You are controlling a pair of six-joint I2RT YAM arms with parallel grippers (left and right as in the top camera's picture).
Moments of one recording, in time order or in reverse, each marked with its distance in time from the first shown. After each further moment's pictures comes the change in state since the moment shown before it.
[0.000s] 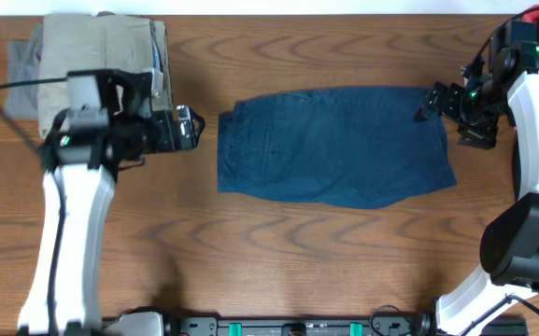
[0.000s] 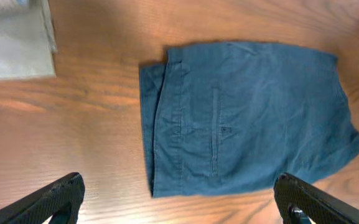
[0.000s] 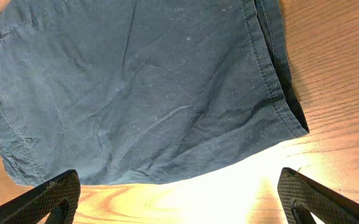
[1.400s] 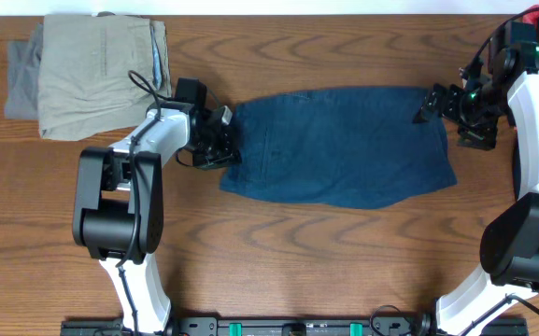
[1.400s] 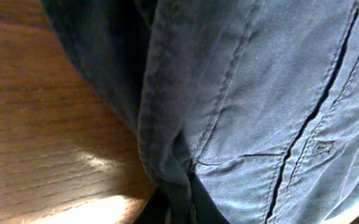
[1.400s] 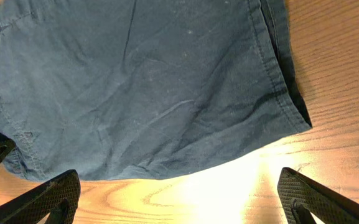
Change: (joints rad) left arm -0.201 0.638 0.035 0.131 0.062 -0.126; right arm 0.001 0.000 0.000 -0.015 -0.008 -0.019
